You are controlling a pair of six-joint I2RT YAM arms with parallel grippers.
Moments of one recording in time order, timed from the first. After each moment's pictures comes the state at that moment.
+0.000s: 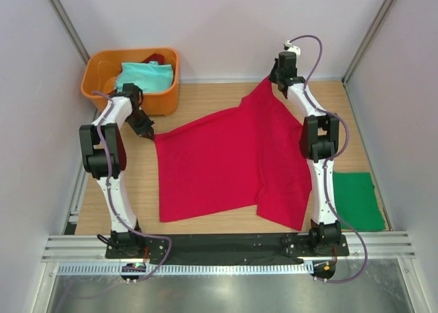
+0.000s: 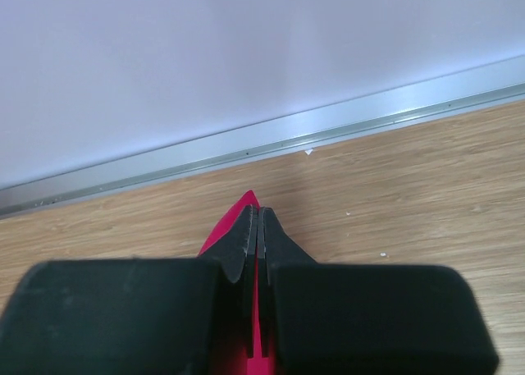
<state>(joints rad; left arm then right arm) 0.06 2.11 1.69 -0.91 0.08 -0.59 0.14 2.49 2.24 -0.18 0.13 0.37</state>
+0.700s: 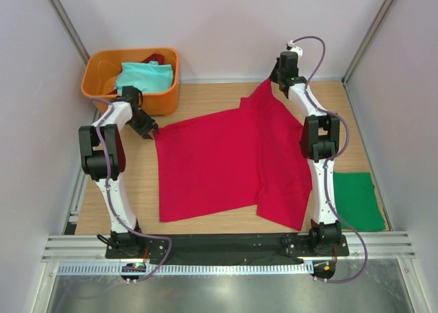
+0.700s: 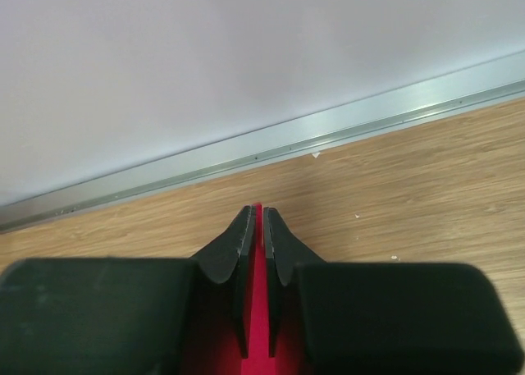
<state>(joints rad) 0.06 2.09 1.60 -0.74 0.10 -0.73 0.13 2.49 2.24 -0.16 0.12 0.43</state>
